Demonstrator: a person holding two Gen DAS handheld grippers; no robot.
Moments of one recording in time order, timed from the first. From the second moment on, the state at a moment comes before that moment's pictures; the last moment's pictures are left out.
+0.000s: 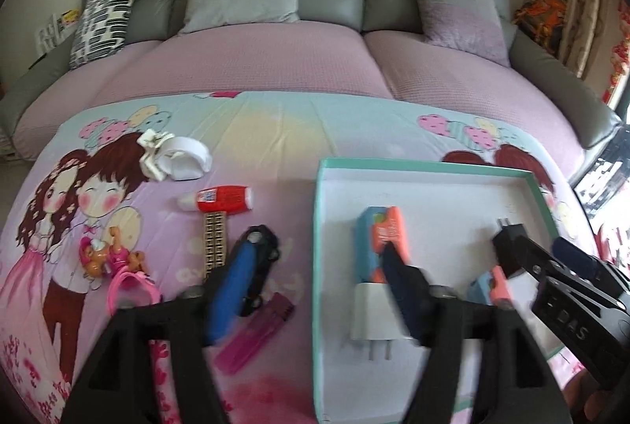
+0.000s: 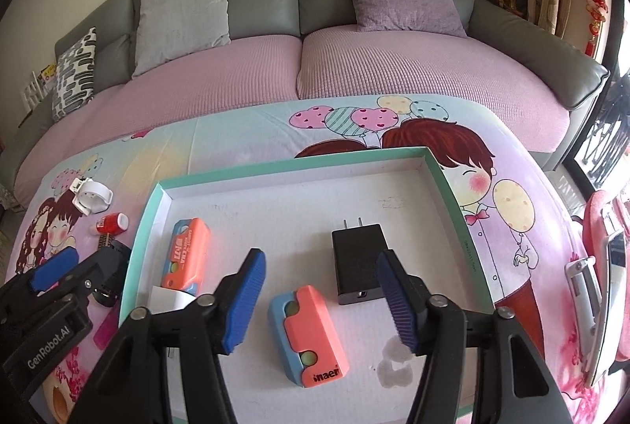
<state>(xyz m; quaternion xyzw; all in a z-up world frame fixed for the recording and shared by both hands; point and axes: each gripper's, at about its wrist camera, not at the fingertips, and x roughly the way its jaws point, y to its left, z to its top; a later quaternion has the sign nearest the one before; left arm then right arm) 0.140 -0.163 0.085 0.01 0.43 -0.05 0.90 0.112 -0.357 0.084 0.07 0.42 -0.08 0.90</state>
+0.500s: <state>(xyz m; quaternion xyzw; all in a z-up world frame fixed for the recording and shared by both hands) 0.148 -0.118 0.075 -0.03 0.42 0.05 0.90 0.117 -0.357 0.072 0.06 0.44 -0.09 0.89</state>
